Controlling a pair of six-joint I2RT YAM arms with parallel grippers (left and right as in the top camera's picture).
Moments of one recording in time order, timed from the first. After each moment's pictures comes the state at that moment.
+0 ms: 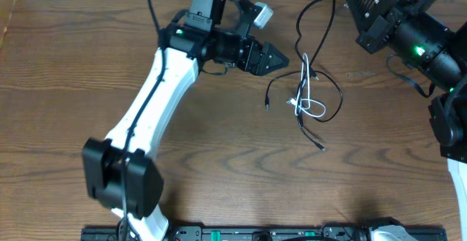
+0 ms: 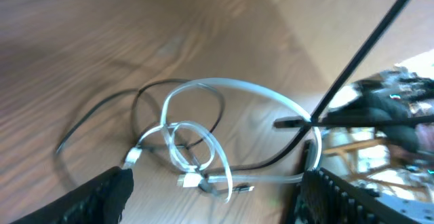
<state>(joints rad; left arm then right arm) -0.36 1.85 1.67 -0.72 0.94 -0.02 0.17 1.25 1.67 -0.46 -0.55 0.53</state>
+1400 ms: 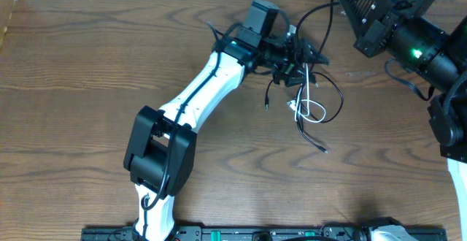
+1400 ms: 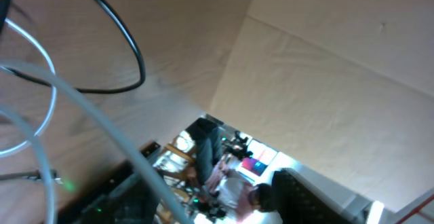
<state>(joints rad) -0.54 2.04 1.67 -0.38 1.00 -1.28 0.17 1.25 1.67 -0.53 -0.55 0.53</state>
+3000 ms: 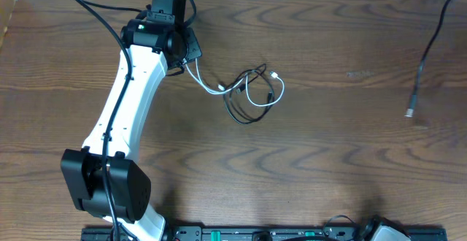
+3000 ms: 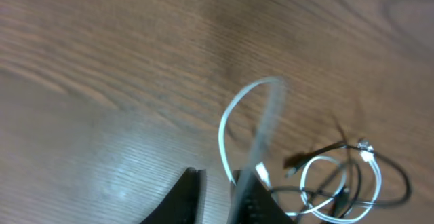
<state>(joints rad) -0.19 1.78 1.67 -1.00 -0.07 -0.50 -0.48 1.16 1.67 -0.27 -0.59 0.65</state>
